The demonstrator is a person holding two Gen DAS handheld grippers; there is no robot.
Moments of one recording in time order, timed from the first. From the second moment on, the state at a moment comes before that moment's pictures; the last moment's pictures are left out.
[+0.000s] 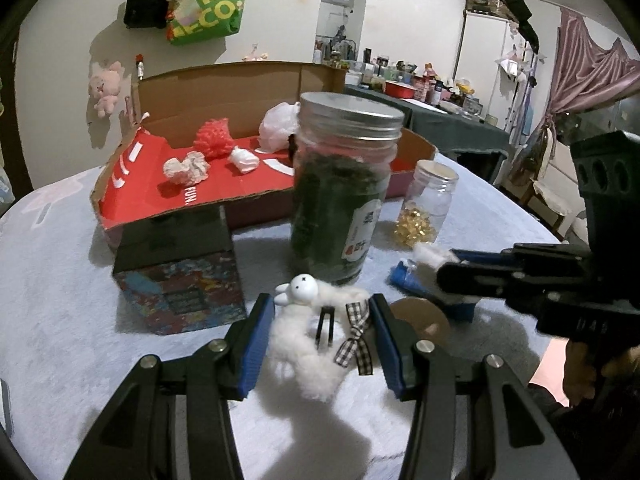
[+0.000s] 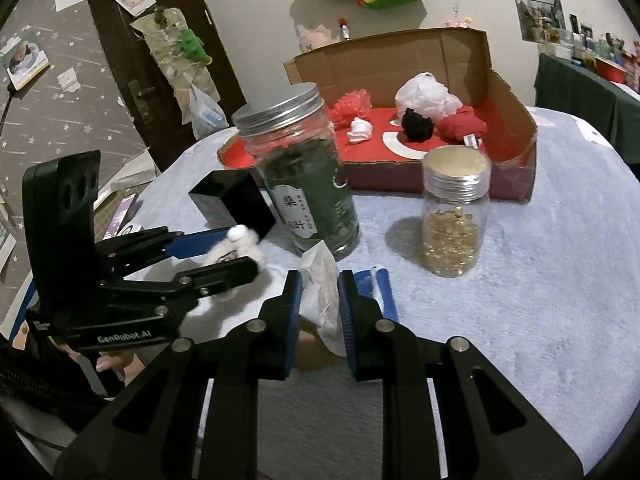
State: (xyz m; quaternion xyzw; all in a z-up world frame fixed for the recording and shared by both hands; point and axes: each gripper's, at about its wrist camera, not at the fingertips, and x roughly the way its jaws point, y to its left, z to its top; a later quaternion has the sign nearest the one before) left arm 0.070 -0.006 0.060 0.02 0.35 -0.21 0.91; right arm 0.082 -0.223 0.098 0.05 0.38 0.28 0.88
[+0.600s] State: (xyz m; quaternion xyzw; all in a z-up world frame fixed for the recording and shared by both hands) left arm 0.061 0.087 0.053 -0.01 0.36 -0.10 0.93; right arm 0.097 -0.284 0.094 0.08 0.39 0.22 0.89
